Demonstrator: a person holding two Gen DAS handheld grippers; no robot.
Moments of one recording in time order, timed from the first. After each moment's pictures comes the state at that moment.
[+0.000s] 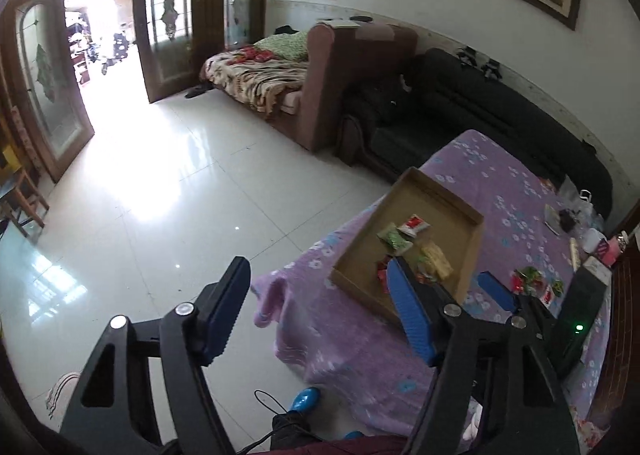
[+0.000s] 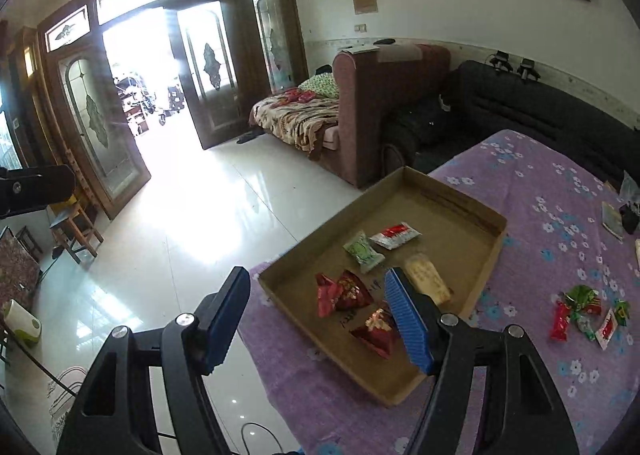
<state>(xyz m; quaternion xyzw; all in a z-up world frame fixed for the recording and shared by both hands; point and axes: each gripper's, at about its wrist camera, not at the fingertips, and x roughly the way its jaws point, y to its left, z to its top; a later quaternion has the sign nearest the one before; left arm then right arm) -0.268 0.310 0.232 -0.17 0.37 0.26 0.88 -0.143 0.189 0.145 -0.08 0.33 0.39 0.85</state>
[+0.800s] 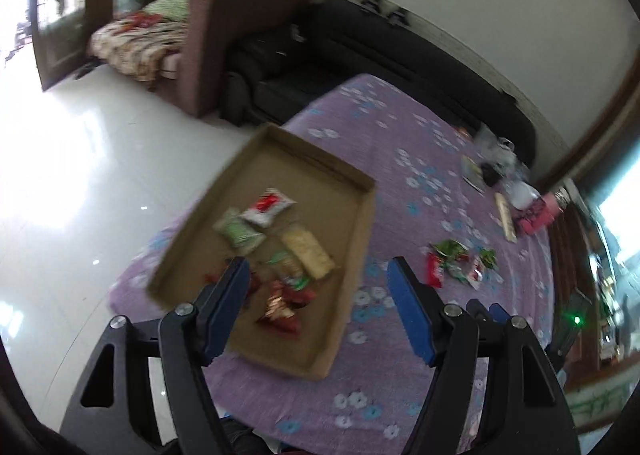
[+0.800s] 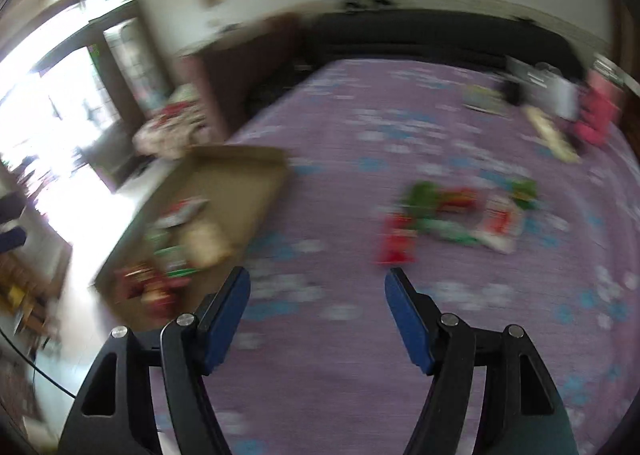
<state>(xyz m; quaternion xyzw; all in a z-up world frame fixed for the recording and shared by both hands) -0.122 0.258 0.176 -0.20 0.42 0.04 0.88 -0.043 -0.020 0.097 0.06 0.43 0.14 0.89</state>
